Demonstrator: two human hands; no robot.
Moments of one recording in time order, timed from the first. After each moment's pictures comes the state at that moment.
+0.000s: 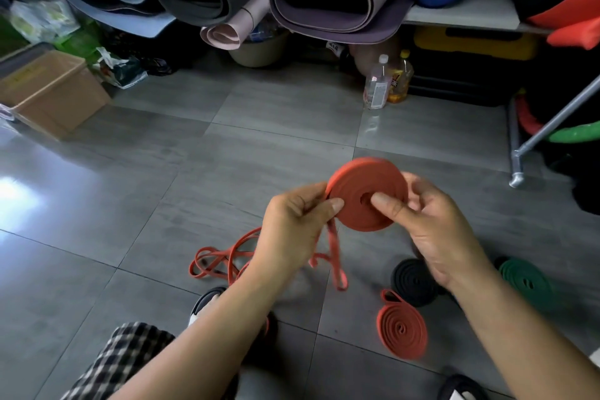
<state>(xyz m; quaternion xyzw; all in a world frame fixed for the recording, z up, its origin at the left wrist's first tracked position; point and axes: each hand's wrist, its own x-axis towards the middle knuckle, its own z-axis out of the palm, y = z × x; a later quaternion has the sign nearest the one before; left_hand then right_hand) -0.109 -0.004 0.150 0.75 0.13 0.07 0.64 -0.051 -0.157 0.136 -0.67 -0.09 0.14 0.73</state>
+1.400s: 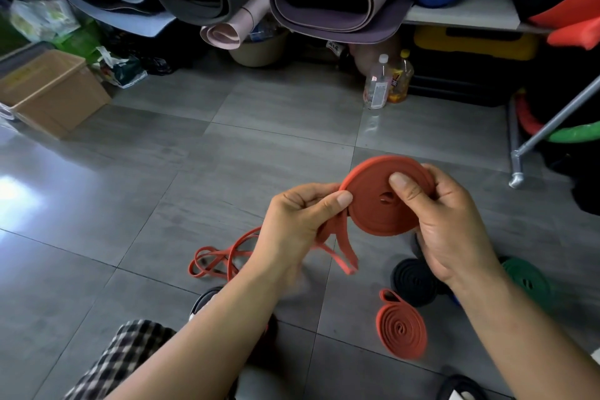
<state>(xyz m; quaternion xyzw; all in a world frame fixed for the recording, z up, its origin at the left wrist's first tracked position) -0.107 -0.010 0.158 0.59 0.18 0.00 0.79 -0.051 -0.155 0.146 -0.63 -0.04 0.09 0.77</state>
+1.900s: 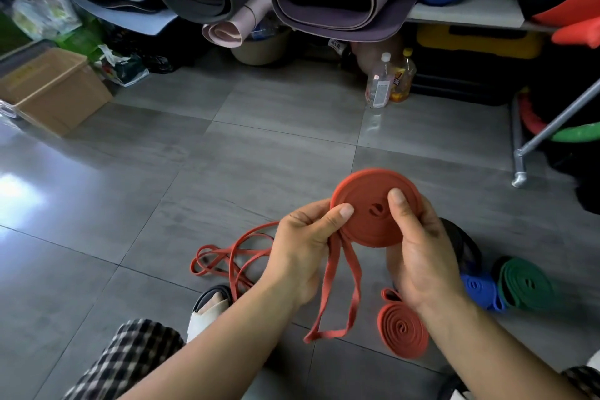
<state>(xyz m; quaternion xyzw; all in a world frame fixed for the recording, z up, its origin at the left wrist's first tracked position) -0.114 -0.025 0.147 0.47 0.23 -0.02 0.85 -0.073 -0.137 0.115 -0.51 0.06 0.12 0.85</state>
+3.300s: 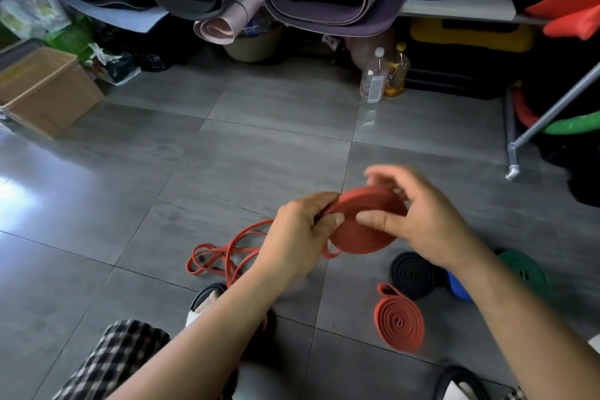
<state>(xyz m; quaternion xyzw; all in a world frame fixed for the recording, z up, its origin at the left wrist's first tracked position) -0.110 -0.006 0.136 0.86 0.06 0.00 0.51 -0.045 -0.170 0.140 -0.83 -0.22 0.14 0.50</state>
